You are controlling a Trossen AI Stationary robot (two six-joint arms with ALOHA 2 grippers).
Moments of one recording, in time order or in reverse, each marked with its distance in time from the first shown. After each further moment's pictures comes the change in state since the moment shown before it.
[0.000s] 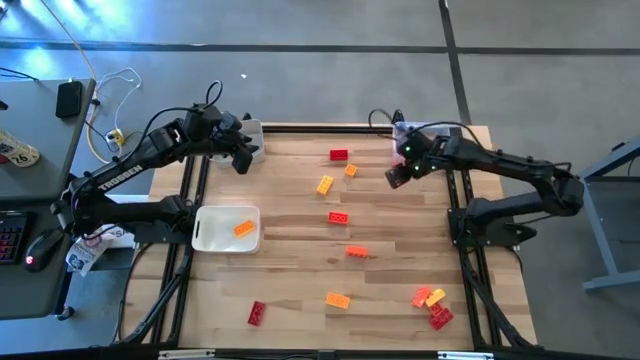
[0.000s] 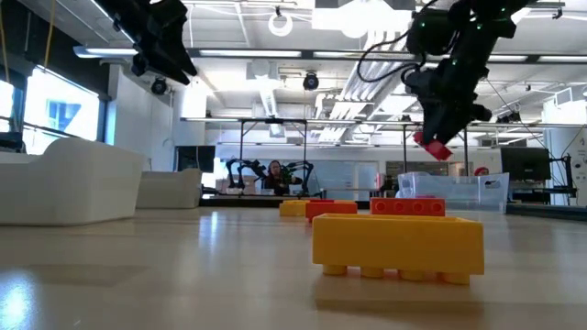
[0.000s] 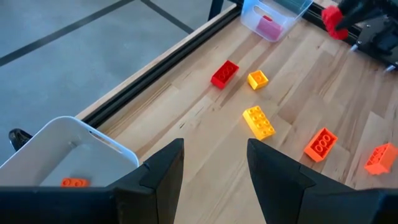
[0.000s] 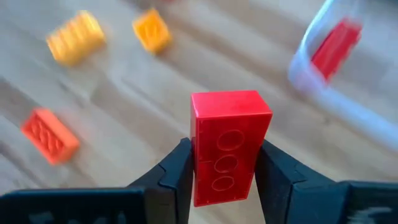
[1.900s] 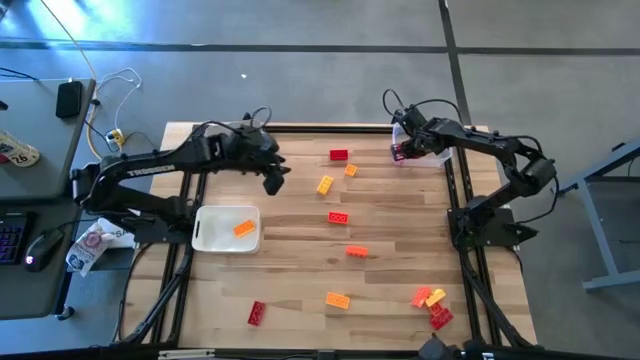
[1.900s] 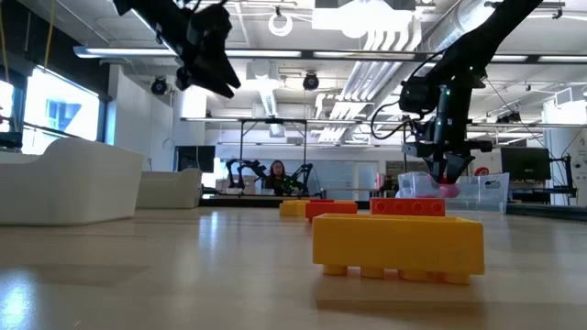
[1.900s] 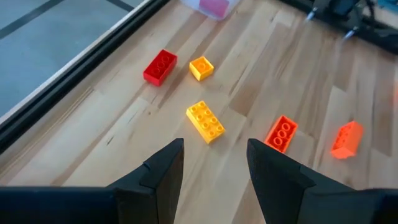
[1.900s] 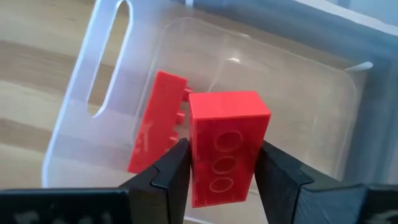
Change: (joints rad) left arm -0.314 0.265 0.000 0.229 -0.103 -0.088; right arm -0.348 0.322 0.001 0.166 0.183 -0.123
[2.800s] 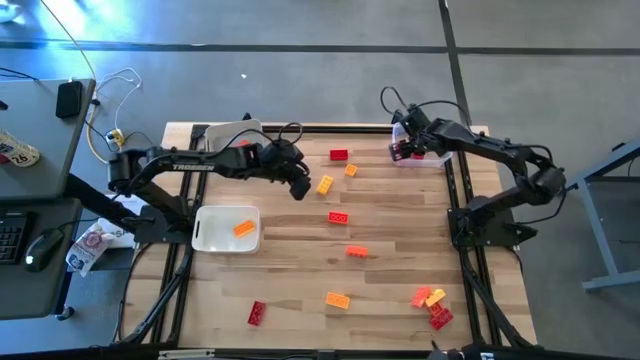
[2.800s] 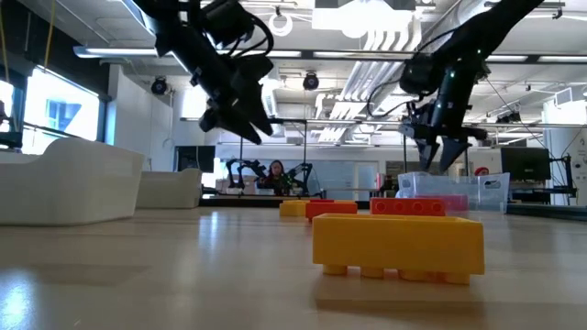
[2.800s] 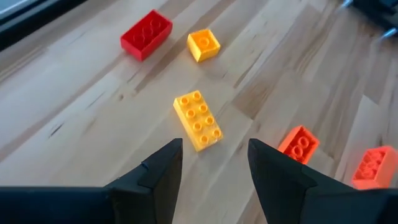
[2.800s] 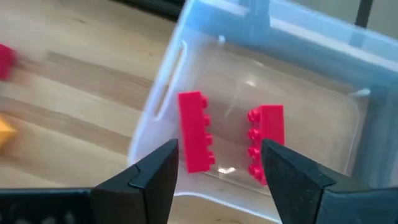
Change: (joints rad) left arm -0.031 0.305 0.000 0.222 -0.011 -0.175; right arm 0.062 -0.120 0.000 0.003 -0.010 -0.003
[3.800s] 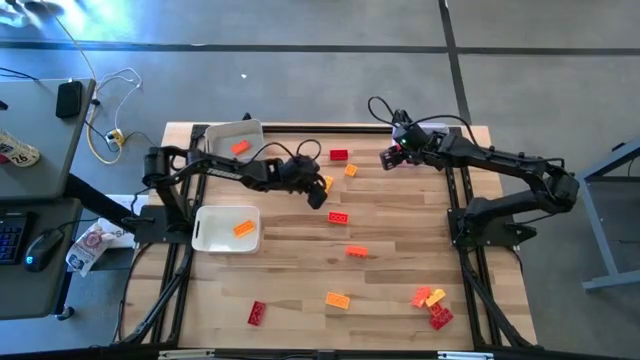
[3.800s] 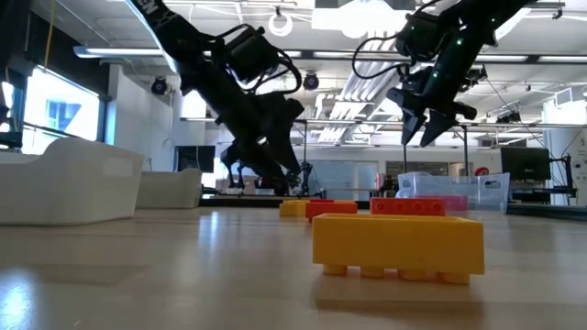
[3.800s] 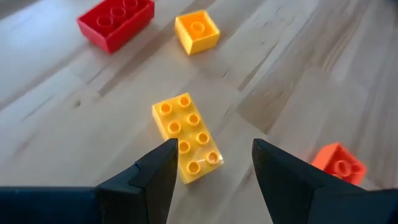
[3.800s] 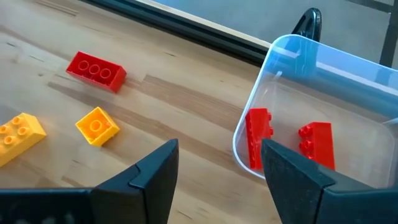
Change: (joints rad) left arm -0.062 0.264 0.000 0.271 -0.083 -0.027; right arm 0.258 -0.131 0.000 0.025 0.117 0.131
